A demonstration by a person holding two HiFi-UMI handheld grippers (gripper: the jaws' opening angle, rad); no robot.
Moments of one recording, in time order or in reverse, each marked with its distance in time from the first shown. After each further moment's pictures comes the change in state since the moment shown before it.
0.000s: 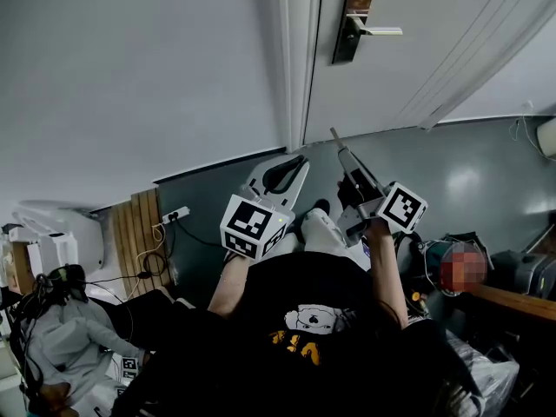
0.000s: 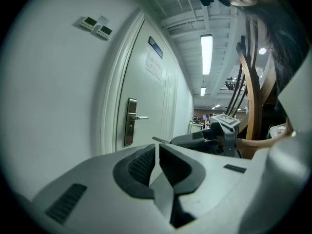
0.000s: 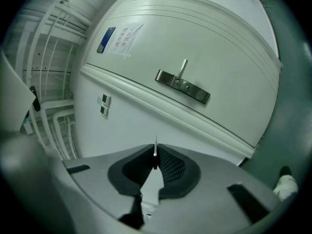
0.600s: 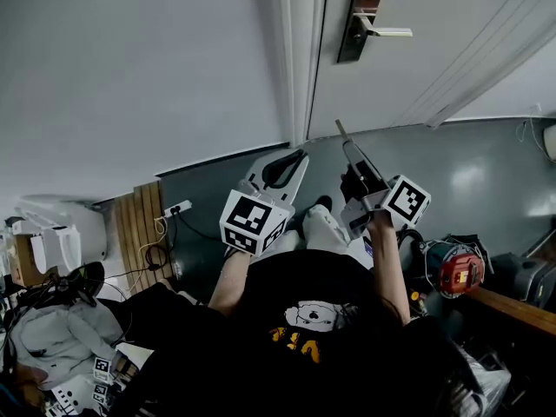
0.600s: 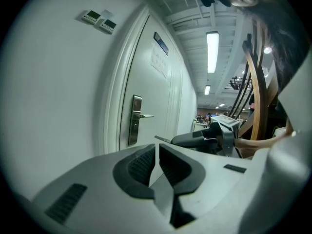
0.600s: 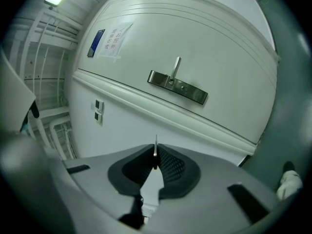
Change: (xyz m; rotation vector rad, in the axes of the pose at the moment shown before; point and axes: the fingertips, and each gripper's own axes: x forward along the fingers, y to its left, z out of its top) left arm 0.026 0.027 0.004 -0.020 0.021 0.035; right arm 0.028 -0.020 0.029 0.057 -0.002 0.003
